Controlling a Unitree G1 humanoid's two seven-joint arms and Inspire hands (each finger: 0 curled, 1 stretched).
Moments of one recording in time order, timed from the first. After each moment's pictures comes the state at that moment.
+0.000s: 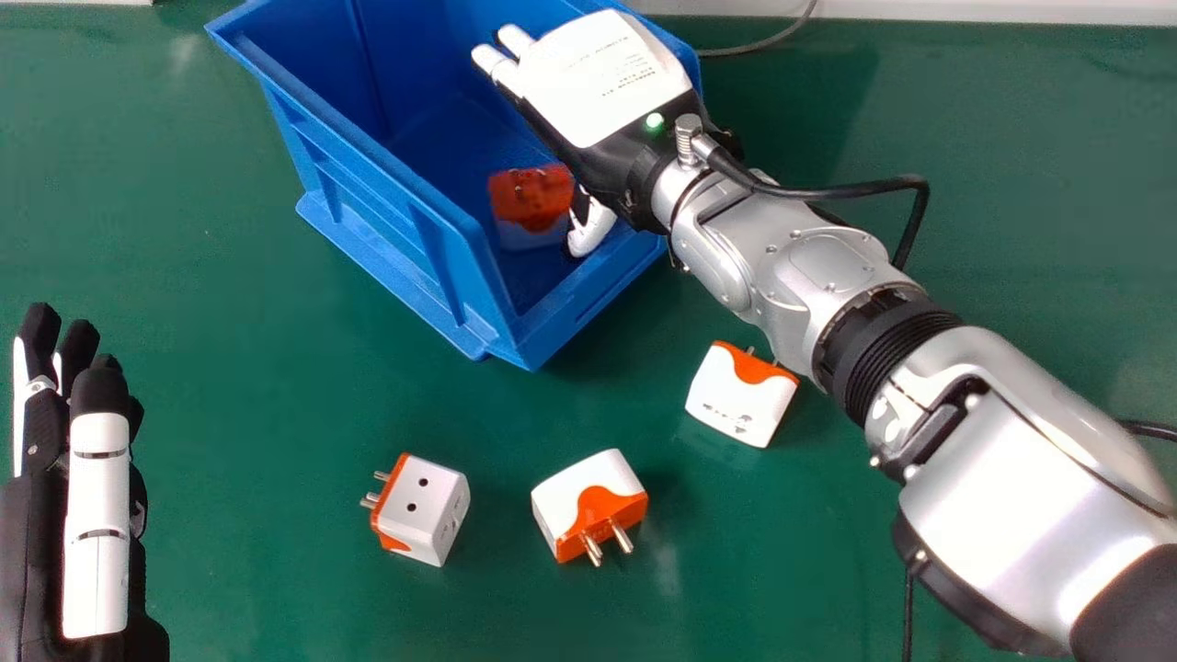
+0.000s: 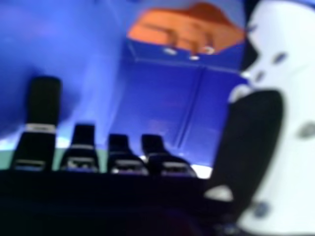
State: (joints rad) left arm 0.64 -0.02 0.25 -0.45 -0.24 -0.24 -0.11; right arm -1.19 -0.04 0.75 1.30 -0.91 -0.12 -0.30
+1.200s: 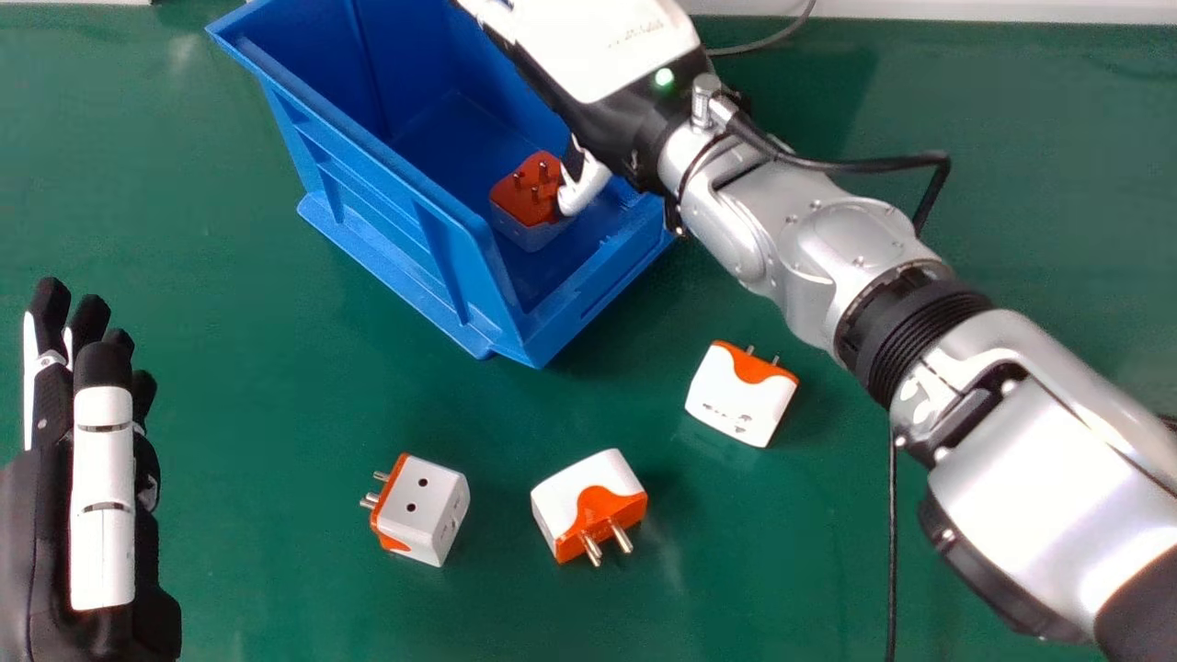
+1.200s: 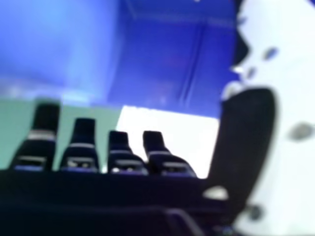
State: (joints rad) left arm 0.58 -0.02 0.25 -0.45 -0.26 -0.21 -0.13; right arm -1.19 -0.13 0.70 1.11 -0.91 -0.18 -0.35
